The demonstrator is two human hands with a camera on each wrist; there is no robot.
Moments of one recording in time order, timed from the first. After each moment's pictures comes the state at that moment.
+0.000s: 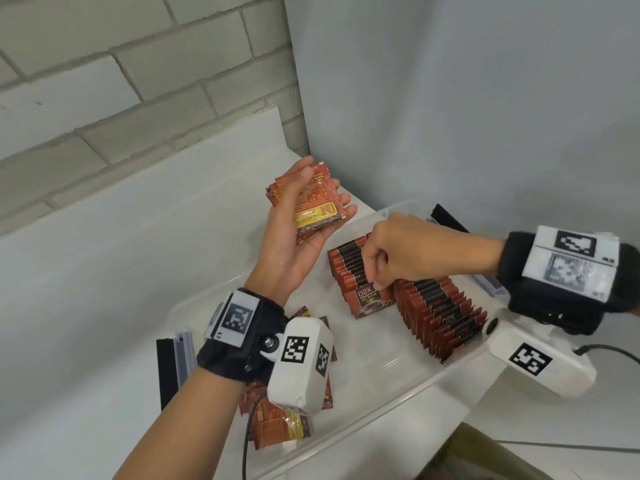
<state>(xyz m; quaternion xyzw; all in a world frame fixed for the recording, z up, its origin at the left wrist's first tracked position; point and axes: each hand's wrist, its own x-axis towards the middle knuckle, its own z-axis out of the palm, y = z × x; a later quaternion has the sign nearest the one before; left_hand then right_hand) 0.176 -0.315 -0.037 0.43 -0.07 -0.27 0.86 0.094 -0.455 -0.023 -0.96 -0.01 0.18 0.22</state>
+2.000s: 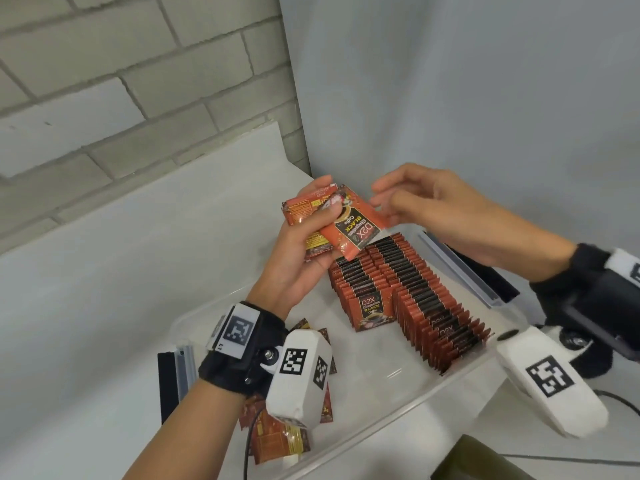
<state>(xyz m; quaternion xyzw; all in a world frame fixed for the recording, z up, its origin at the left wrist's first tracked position) 0.176 -0.318 -0.046 0.44 -0.14 -0.34 0.82 0.082 -0.475 0.007 -0.79 0.12 -0.05 0.60</state>
